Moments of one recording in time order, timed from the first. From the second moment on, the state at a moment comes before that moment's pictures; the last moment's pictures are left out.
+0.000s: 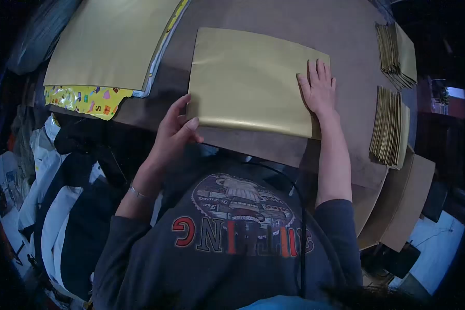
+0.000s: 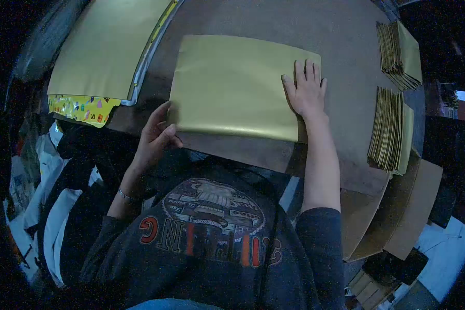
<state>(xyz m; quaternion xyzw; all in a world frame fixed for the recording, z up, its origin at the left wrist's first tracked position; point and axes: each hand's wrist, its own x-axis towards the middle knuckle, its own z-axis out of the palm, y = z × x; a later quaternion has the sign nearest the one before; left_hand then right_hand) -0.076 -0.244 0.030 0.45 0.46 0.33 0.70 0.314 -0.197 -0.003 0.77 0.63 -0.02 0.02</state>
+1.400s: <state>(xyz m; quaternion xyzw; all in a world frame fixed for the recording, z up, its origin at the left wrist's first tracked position) -0.103 -0.177 0.050 0.64 0.27 0.09 0.71 0.316 -0.196 -0.007 0.77 0.64 -0.01 0.01</state>
